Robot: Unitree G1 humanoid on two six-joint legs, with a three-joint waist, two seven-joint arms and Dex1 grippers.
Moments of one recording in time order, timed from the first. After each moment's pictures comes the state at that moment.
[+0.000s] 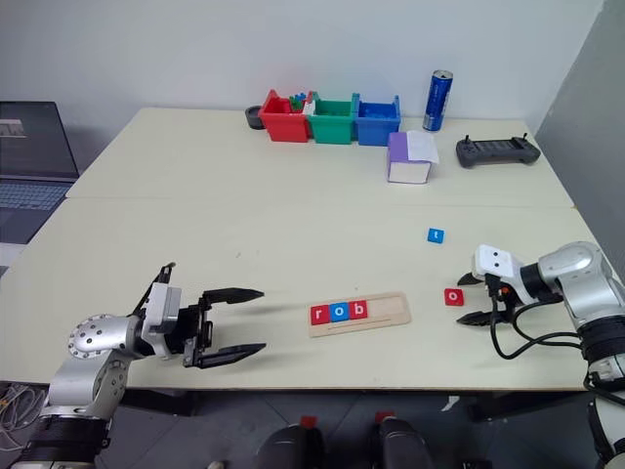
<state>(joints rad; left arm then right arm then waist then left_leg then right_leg) -0.12 0.66 0.10 0.09 -0.51 -0.11 -1.43 -0.62 -0.89 0.22 0.52 0.06 0.05 1.47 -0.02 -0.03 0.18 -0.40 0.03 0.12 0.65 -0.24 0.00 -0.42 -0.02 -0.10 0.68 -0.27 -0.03</state>
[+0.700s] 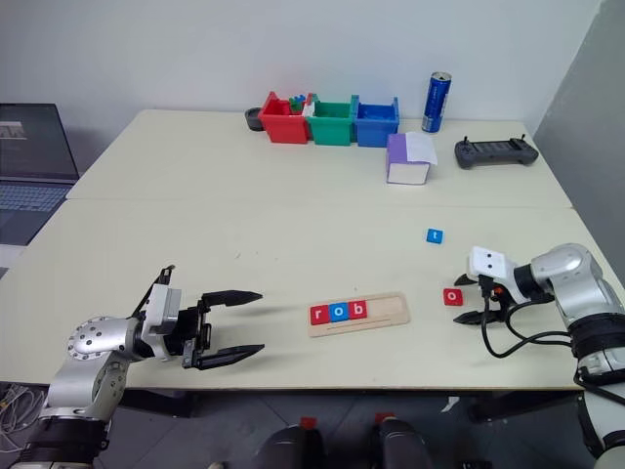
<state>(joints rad) -0.12 0.67 0.10 0.10 -0.51 -0.09 -1.43 -0.66 -0.83 0.23 0.61 0.00 -0.01 1.43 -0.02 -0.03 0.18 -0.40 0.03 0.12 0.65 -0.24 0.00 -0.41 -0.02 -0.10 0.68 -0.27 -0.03</state>
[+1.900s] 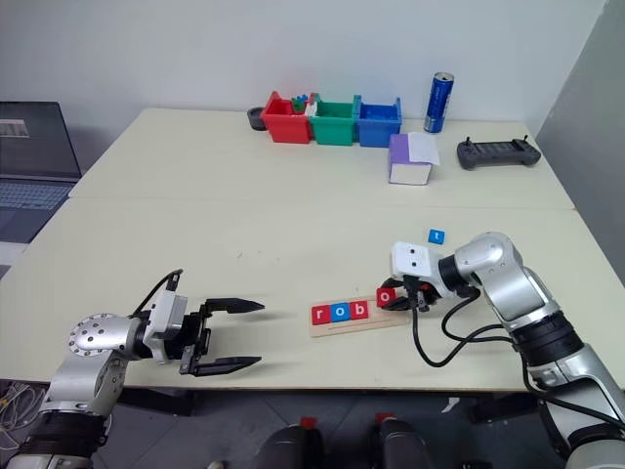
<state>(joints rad) -0.15 0.69 0.07 0.16 -0.46 -0.14 -1.51 -0.68 -0.66 0.37 0.10 0.02 0.34 1.34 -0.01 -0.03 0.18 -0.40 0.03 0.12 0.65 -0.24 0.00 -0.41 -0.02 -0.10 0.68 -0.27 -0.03</state>
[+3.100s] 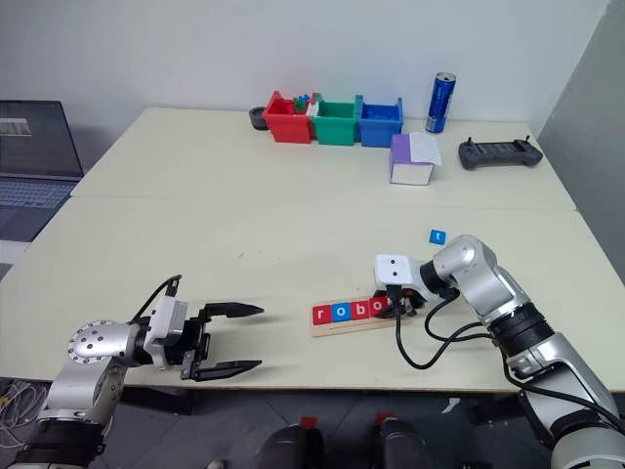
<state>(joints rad) -0.11 0.69 0.07 0.14 -0.46 -0.15 -1.48 -0.73 -0.61 0.46 0.20 -0.06 0.27 1.37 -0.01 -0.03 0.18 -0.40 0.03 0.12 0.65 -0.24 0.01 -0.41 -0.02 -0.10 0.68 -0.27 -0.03</state>
